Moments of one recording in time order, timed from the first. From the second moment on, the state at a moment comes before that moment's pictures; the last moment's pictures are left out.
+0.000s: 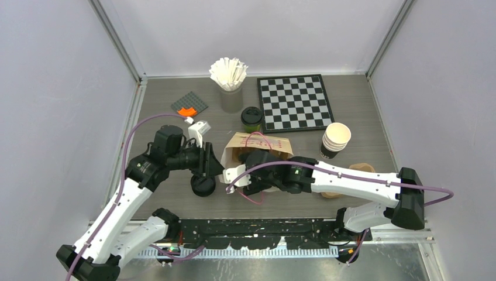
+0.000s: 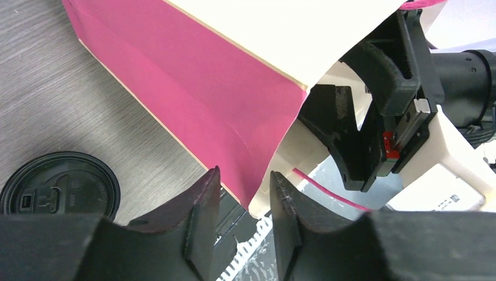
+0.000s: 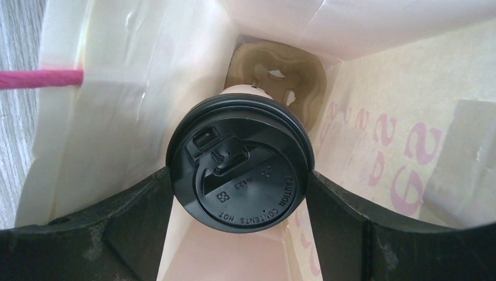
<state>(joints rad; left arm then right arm) -0.48 0.83 0.93 -0.75 0.55 -0.36 1.24 1.34 1.12 -0.58 0.28 -0.75</state>
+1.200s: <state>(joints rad) -0.48 0.78 0.88 -0.72 0.60 -0.28 1.20 1.39 1.04 -0.48 0.36 -0.88</state>
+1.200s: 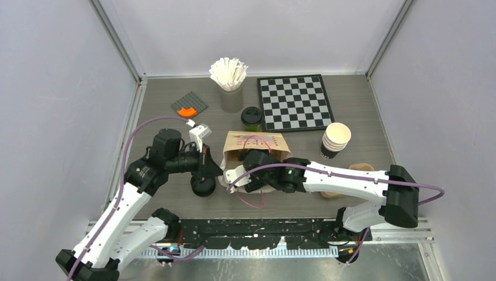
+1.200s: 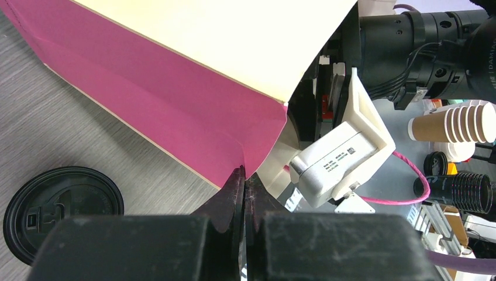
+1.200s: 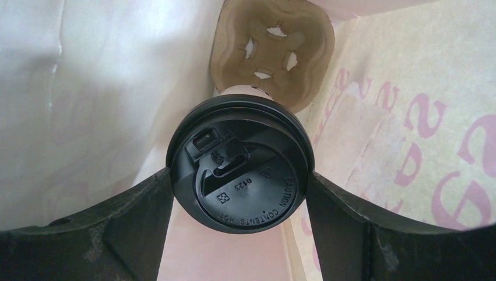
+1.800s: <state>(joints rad) -0.48 0.79 0.87 -0.71 0.61 -0.26 1.19 1.28 1.04 -0.55 0.36 -0.91</state>
